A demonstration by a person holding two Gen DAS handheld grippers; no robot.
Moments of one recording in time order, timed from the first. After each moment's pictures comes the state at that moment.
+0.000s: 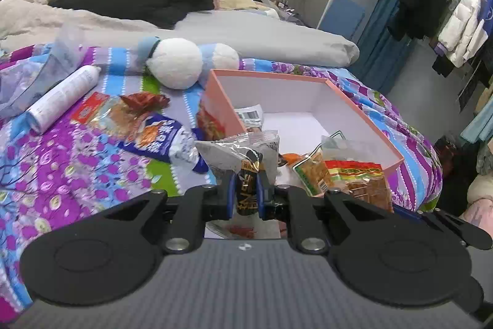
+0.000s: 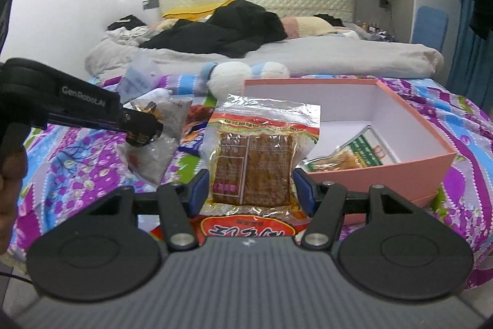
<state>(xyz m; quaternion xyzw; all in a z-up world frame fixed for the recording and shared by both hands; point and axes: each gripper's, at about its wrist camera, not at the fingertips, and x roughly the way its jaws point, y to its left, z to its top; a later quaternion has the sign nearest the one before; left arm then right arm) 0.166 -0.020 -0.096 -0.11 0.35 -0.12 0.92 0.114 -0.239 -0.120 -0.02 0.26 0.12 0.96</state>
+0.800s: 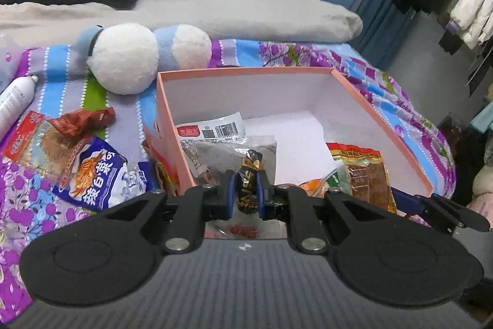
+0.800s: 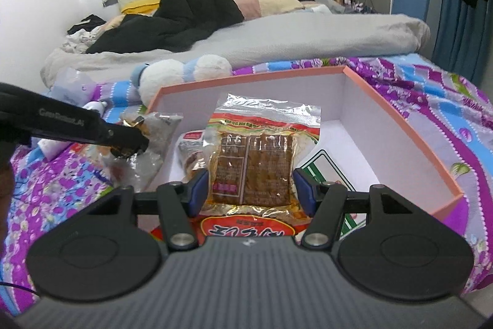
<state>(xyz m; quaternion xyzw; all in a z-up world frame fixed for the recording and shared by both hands) 0.344 -0.095 -0.135 -0.09 0.41 -0.15 0.90 0.263 -0.310 -0.144 0.01 0.30 0.09 0.95</state>
